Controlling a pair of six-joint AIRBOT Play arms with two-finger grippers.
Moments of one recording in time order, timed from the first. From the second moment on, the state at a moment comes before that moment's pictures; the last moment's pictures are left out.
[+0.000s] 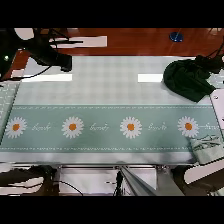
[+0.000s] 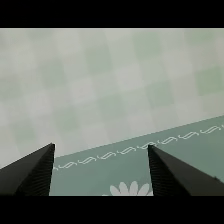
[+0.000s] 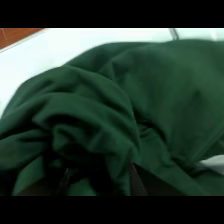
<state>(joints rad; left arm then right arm) -0.29 -1.45 1.73 1.63 -1.44 -1.56 -0.35 -1.82 1.66 -1.39 0.75 1.61</state>
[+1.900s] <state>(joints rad) -0.41 -0.78 1.72 1.53 -1.57 -1.74 -0.23 -0.98 1.59 -0.77 1.23 1.29</state>
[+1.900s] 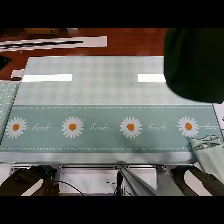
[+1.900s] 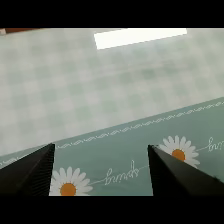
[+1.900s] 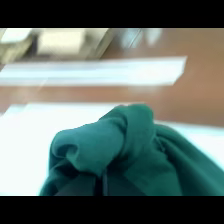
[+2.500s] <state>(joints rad) -0.41 -0.77 1.54 1.49 -1.61 -1.75 0.53 -1.15 1.21 -1.04 1.01 1.32</state>
